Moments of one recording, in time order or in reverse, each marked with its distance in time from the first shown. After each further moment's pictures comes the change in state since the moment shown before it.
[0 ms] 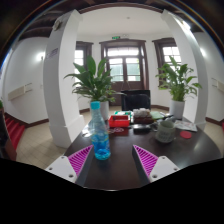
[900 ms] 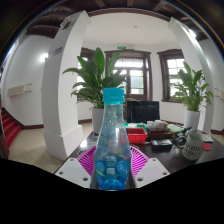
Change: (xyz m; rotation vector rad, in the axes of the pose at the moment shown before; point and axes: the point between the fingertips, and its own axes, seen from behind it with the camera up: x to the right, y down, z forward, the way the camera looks) arm 0.019 -0.203 0.157 0.109 -0.008 -0.068
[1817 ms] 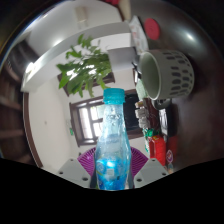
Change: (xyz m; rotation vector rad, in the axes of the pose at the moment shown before) arm 0.225 -0.338 0.186 0.316 -0.072 1.771
